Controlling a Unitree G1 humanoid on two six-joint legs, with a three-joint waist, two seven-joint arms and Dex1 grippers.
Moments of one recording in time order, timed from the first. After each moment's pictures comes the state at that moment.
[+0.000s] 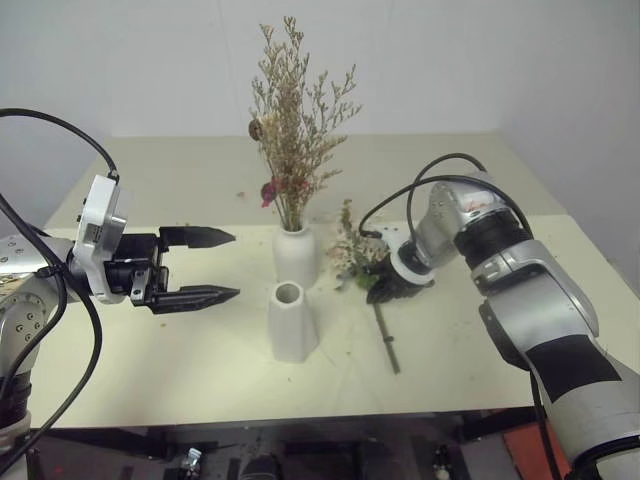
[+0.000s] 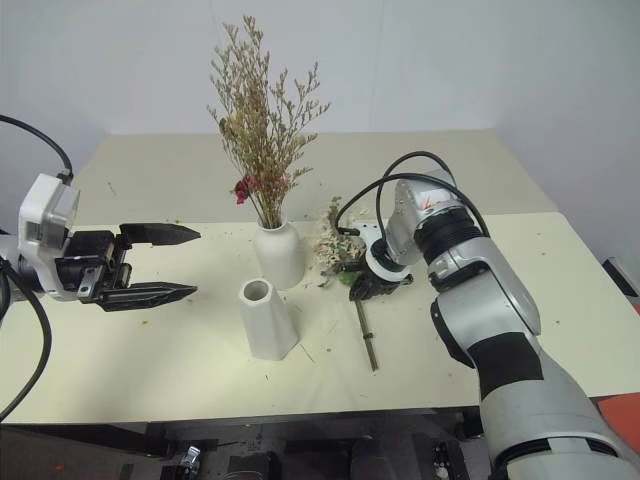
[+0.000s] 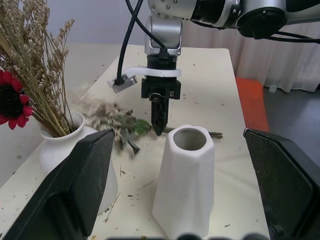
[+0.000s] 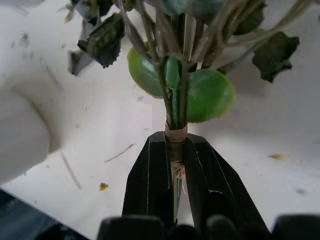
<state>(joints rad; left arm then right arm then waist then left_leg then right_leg) -0.43 0.98 0.31 -0.22 -0.79 0.61 -1.33 -1.42 -0.43 0.44 0.91 0.68 1.61 0.41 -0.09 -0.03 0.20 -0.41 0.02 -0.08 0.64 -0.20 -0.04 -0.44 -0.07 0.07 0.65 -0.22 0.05</state>
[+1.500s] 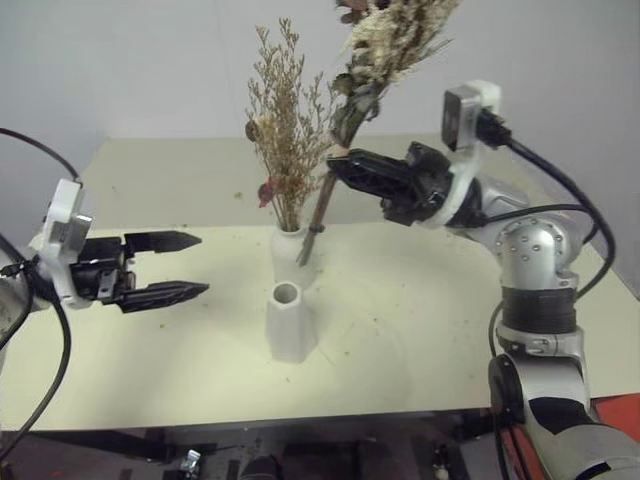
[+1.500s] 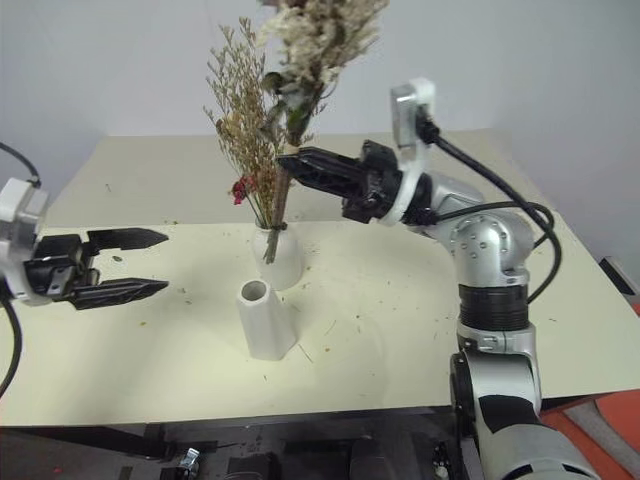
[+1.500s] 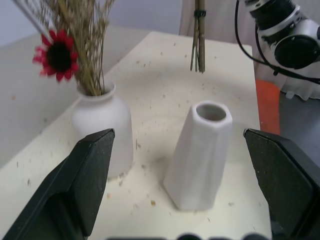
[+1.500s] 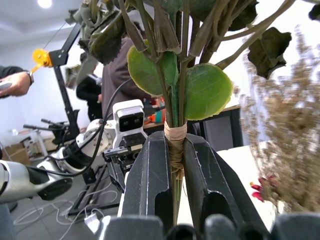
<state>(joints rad) -0.29 1.07 0.45 -0.16 -0.81 0.65 -1.35 -1.00 -0.37 -0.09 0.01 0.86 0.78 1.01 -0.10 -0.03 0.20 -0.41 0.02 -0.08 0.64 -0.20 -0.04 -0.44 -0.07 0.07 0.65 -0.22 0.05</state>
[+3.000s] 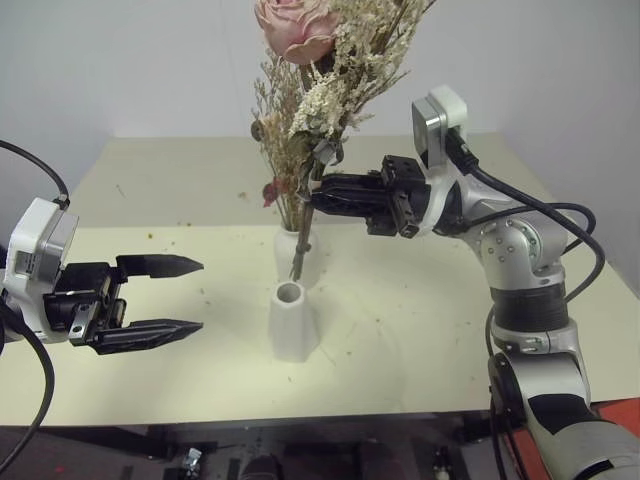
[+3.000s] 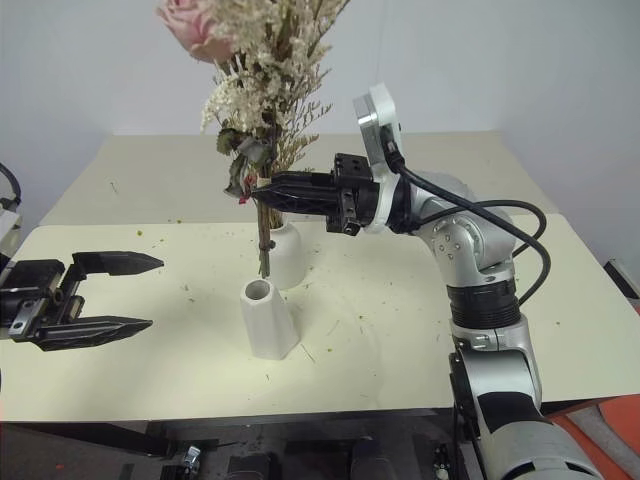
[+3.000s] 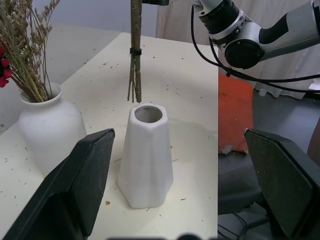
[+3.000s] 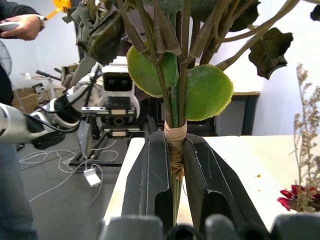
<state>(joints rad) -0.15 1.08 0.58 -0.35 -0.95 0.72 -1.36 -1.02 -0.40 0.01 -0.02 0.76 0.69 1.14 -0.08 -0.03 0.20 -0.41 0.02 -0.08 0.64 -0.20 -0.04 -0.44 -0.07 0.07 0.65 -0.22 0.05</state>
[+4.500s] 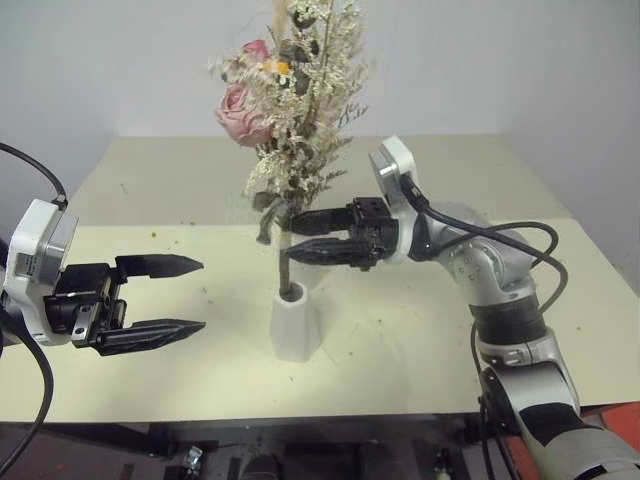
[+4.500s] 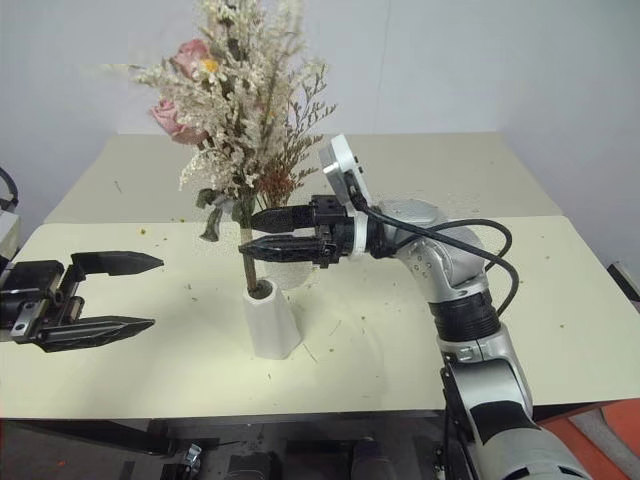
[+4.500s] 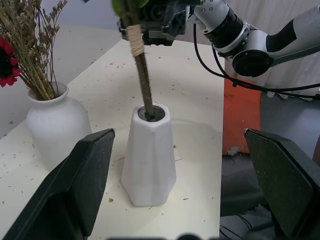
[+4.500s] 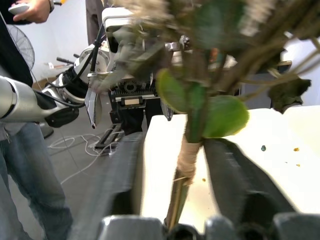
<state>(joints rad) -0.12 1.08 0.60 -0.38 -0.97 0.73 -1.32 -0.95 -0.37 0.12 -0.01 0.67 0.68 1.18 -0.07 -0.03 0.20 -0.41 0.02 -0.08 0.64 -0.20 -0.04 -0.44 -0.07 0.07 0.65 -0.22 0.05</state>
